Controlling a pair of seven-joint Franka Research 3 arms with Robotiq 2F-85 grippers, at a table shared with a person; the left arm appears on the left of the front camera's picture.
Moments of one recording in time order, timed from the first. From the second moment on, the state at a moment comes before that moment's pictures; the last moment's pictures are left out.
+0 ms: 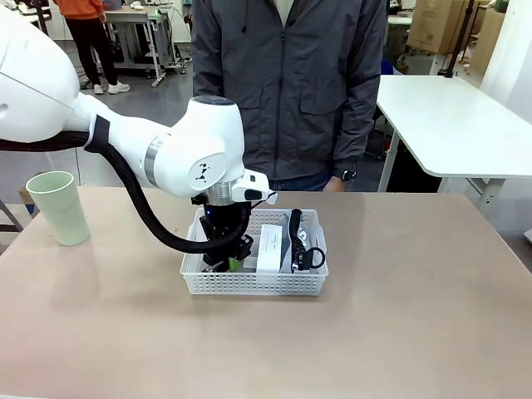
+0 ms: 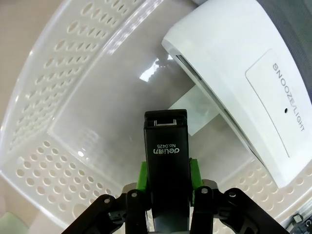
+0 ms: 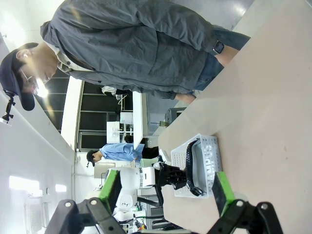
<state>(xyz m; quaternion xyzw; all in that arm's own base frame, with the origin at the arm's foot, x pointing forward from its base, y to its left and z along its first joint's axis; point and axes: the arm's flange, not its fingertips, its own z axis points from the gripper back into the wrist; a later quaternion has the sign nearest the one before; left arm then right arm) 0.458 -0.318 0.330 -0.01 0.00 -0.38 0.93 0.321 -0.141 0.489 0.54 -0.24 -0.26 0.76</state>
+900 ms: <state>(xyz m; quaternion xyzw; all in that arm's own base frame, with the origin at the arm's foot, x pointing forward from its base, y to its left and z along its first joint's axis) 0.458 -0.321 0.331 -0.01 -0.01 -0.38 0.92 0.321 -0.141 0.489 0.54 -0.24 -0.26 0.76</state>
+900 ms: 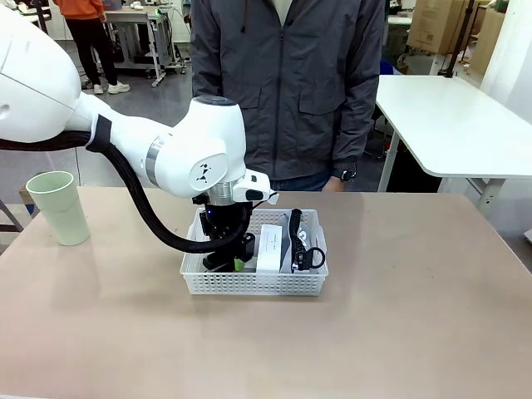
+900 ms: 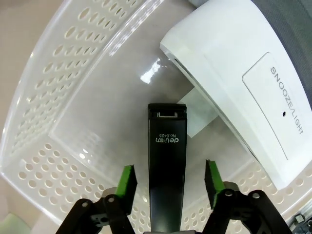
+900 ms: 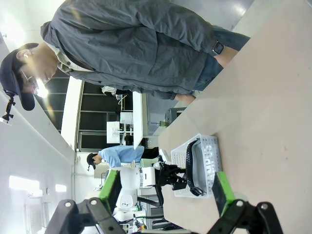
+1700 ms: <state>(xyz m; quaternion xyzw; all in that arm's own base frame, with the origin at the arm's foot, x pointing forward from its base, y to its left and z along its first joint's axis) 0.437 -0.209 0.512 -0.16 -0.11 -0.30 0.93 0.321 -0.141 0.489 0.54 -0.24 -0.26 0.76</state>
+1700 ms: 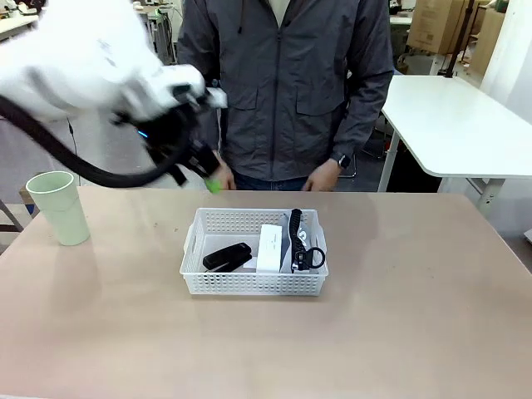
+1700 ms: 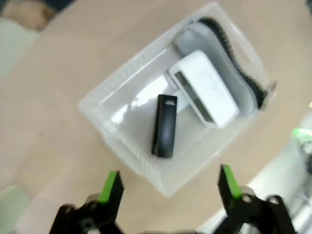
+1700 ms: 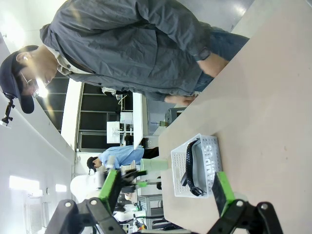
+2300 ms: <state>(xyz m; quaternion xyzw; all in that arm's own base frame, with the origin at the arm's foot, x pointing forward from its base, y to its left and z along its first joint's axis) 0.282 0.058 0.595 -0.40 -0.20 -0.16 0.88 0.321 -0.142 0.488 0.54 -0.24 -0.26 0.76</state>
